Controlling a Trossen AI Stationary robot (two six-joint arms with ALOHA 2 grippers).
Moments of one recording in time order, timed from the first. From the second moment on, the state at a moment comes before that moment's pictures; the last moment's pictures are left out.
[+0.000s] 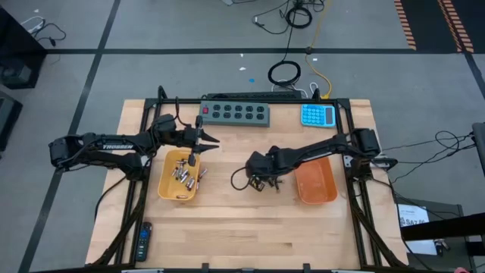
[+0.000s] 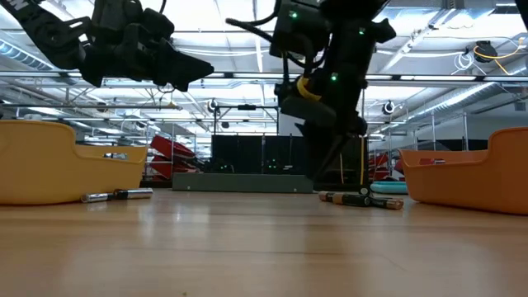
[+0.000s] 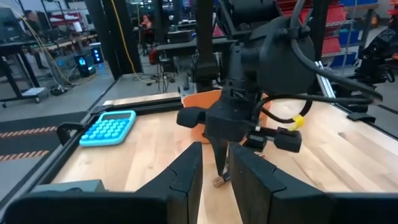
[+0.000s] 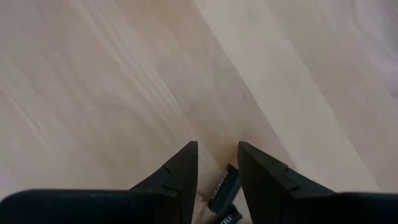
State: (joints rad) left arm 0.41 1.10 0.37 0.64 0.55 0.18; right arm 0.07 1.91 1.29 -0.68 0.27 0.63
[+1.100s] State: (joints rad) left arm 0.41 1.10 0.37 0.64 0.53 0.14; right arm -0.03 1.90 1.15 -0.60 0.11 0.57
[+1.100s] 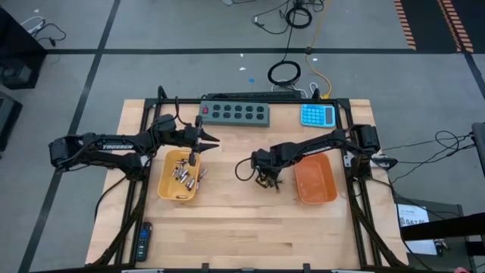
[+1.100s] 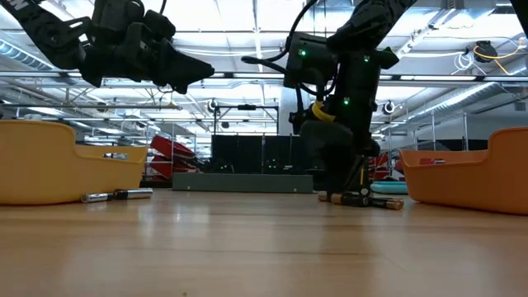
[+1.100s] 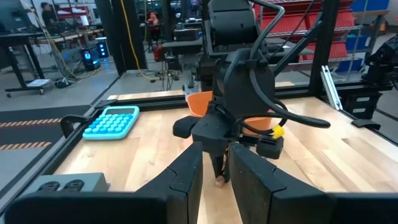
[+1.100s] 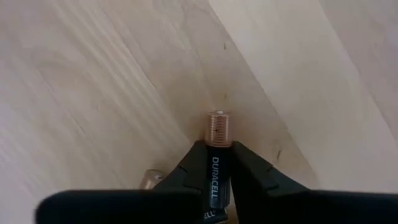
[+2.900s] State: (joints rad) left arm 0.41 1.10 0.37 0.75 0.44 0.19; right arm 0.19 1.50 1.30 -0.96 0.31 0.47
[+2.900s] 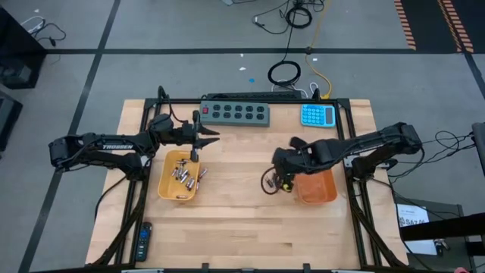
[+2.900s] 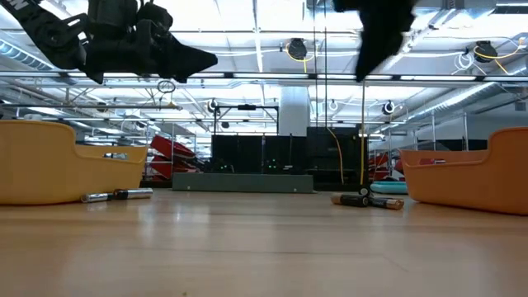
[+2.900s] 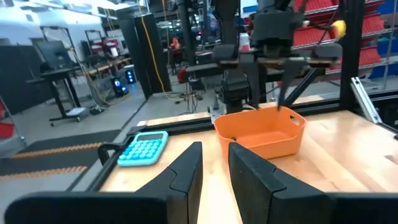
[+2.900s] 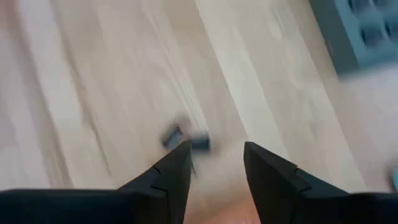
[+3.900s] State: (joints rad) left arm 0.41 1.10 0.37 0.79 0.42 0.20; right arm 0.06 1.85 1.26 -0.95 0.13 -0.35
